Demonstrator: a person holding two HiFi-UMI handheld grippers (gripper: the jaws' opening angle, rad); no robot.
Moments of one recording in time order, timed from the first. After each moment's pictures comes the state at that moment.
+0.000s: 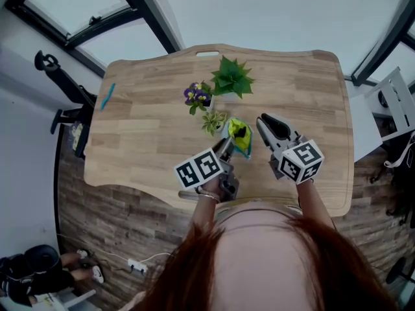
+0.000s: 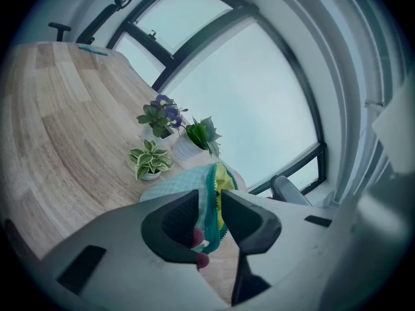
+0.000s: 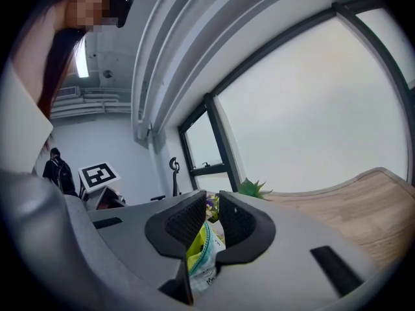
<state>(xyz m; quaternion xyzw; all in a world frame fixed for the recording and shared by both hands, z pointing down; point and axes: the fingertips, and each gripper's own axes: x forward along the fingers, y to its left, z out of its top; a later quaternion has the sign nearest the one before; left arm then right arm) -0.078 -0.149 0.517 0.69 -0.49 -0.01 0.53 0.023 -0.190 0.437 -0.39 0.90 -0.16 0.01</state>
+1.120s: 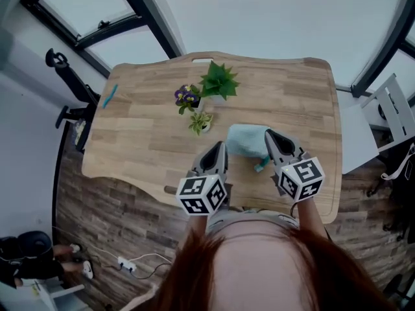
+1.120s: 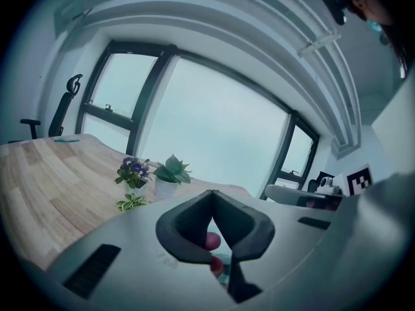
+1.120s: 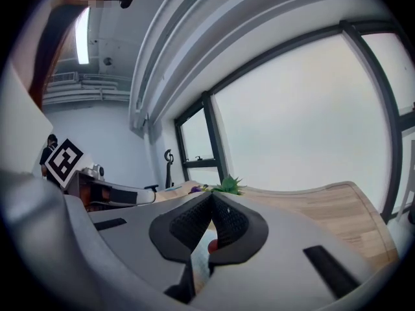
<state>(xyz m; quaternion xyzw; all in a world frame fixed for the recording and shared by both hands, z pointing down) -0.023 -0.107 0.440 0.78 -0.57 0.03 0.25 0.106 -0.139 0.425 -0.42 0.89 -0.14 -0.04</state>
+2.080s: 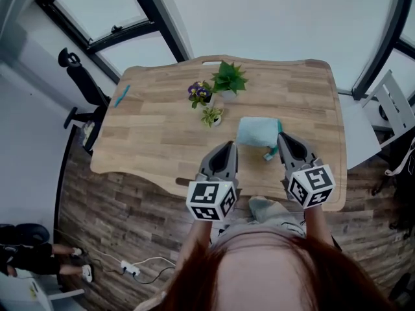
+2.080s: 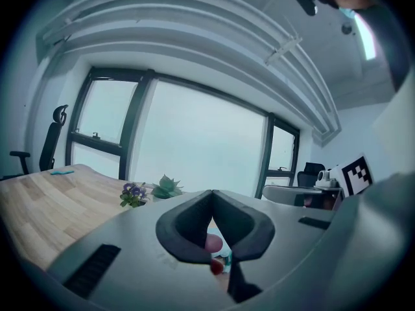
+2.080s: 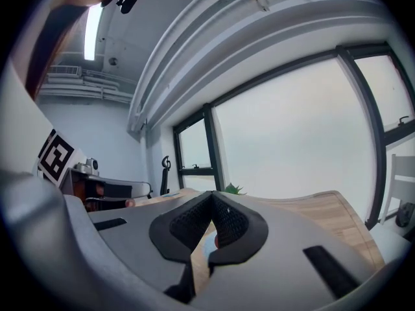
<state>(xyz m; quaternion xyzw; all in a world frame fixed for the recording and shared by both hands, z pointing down) -0.023 -0.037 0.386 0.82 -0.55 0.03 0.15 0.110 -0.063 0.387 -0.46 0.88 -0.10 -0.02</state>
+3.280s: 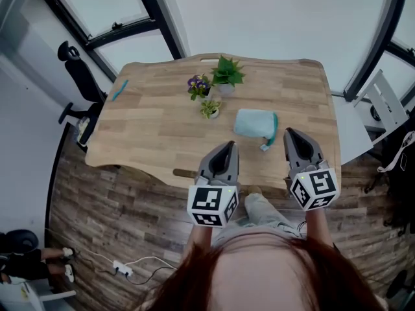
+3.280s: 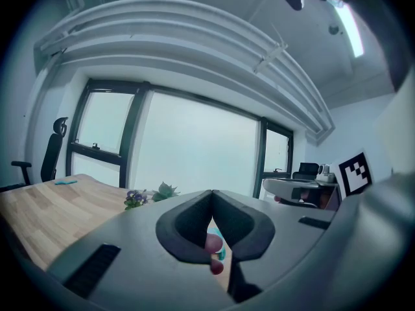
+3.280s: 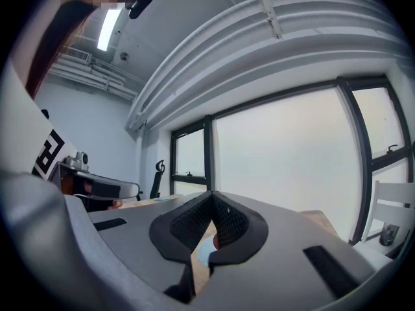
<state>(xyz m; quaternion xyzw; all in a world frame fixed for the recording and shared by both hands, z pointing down) -0.021 0.023 0.360 0.83 -0.55 0.02 0.11 0.121 -0.009 0.350 -0.51 0.86 -0.03 -0.01</state>
